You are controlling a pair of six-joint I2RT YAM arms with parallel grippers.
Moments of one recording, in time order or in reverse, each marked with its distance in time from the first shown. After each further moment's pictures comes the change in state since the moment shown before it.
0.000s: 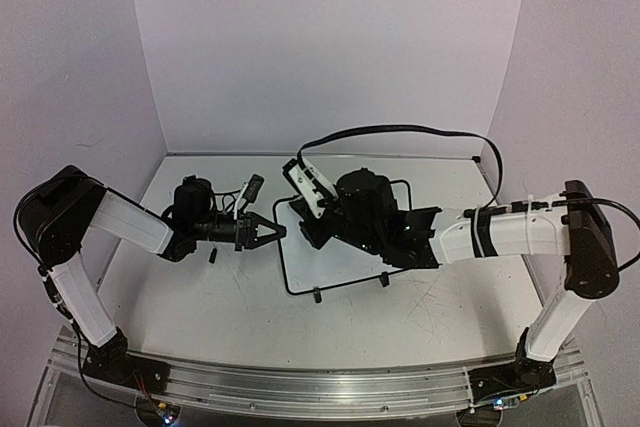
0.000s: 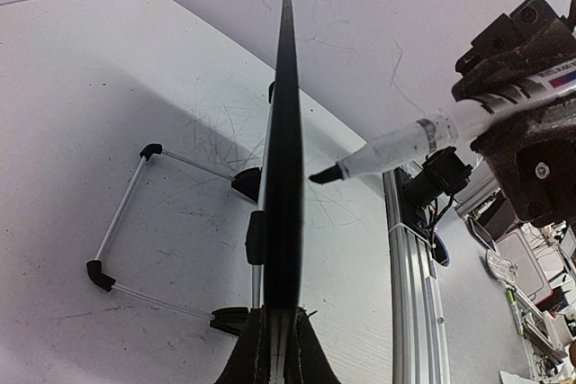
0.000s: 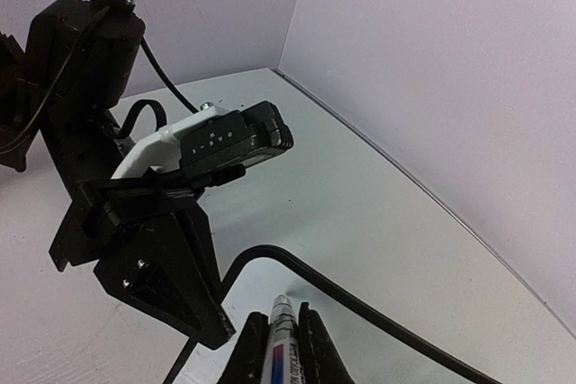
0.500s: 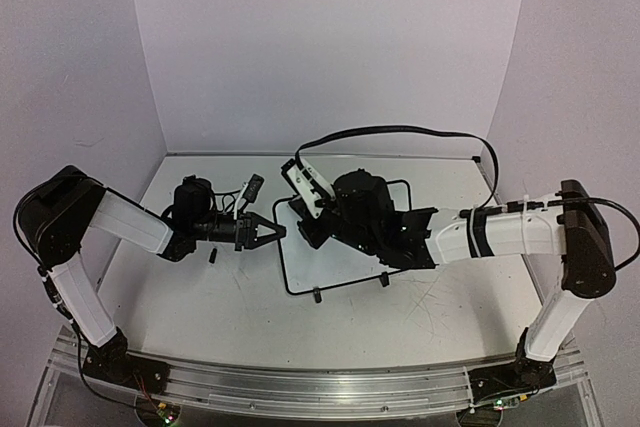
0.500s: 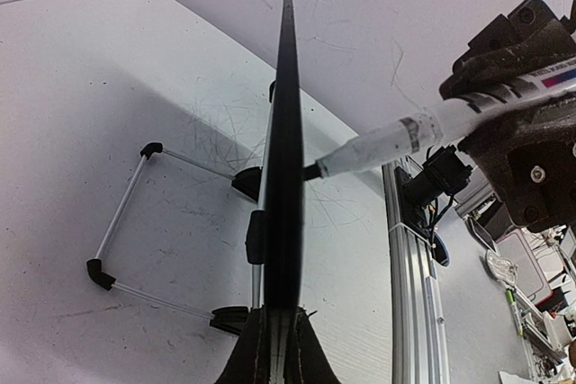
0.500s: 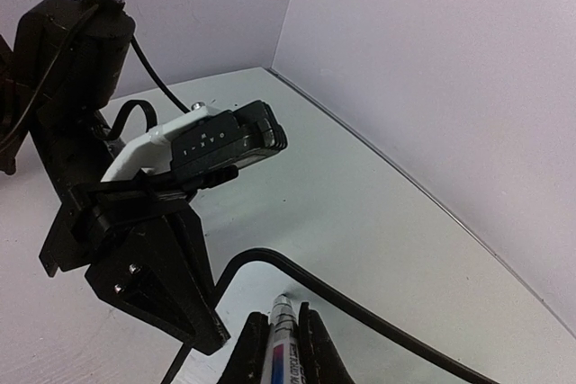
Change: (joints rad) left arm 0.000 -0.003 0.000 -0.007 0.000 0.000; right arm 0.001 0.019 0.011 0.006 0.021 0.001
